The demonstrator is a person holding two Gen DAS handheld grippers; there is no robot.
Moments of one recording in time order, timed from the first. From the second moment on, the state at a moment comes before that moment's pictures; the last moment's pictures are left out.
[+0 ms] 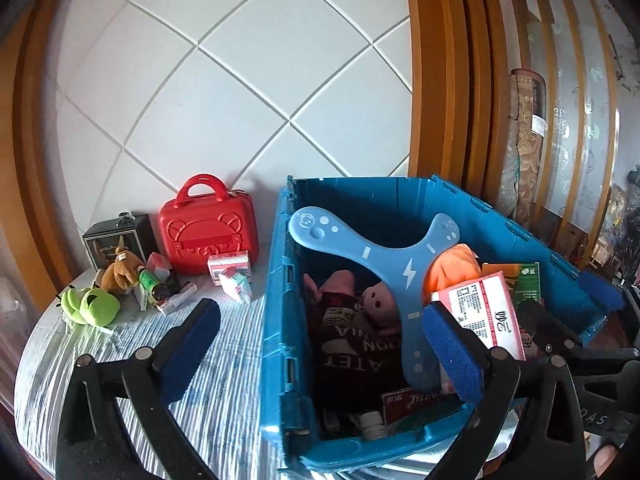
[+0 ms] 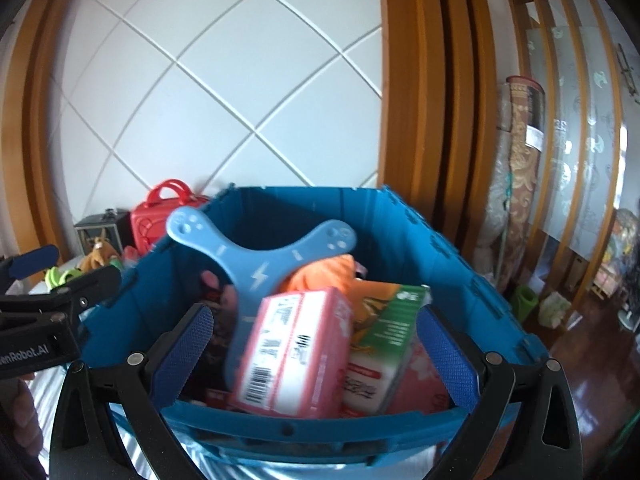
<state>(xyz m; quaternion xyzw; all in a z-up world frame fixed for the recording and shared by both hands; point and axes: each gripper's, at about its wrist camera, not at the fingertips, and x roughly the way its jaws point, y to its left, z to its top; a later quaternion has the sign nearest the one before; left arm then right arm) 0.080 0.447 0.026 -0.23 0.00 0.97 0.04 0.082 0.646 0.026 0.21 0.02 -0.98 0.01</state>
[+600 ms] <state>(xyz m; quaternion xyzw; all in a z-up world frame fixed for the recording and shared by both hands) 0.090 0.237 0.007 -0.25 -0.05 0.97 -0.04 0.066 0.450 0.039 0.19 0.05 -0.97 0.13</state>
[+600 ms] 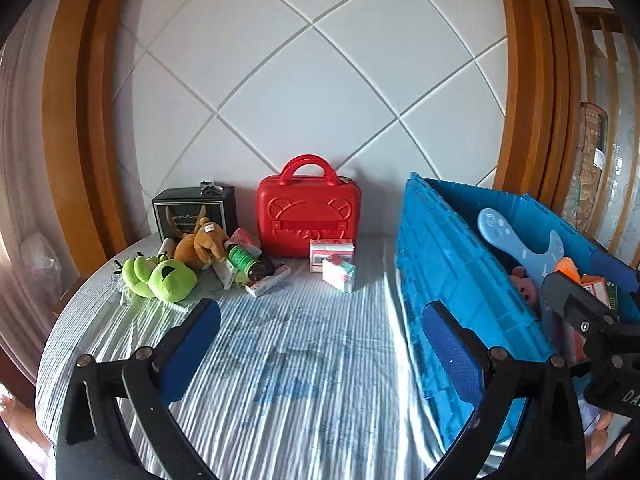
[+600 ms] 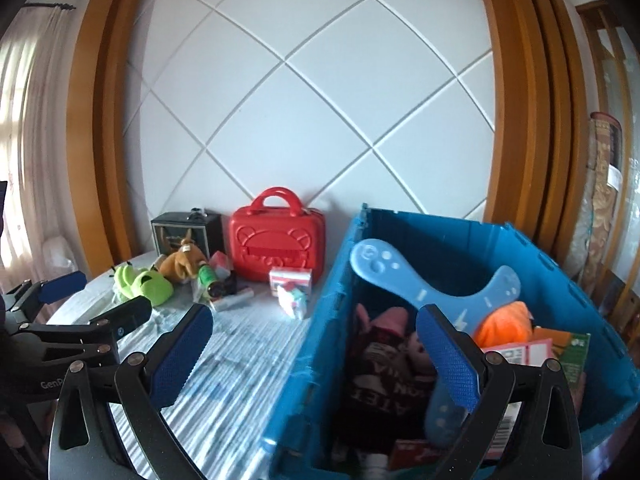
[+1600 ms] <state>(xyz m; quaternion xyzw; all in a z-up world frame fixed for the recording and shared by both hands) 0.047 -0.055 -0.109 -0.39 -0.09 0.90 -0.19 -0.047 0.163 -0.077 0.37 0.05 -0.90 0.21</state>
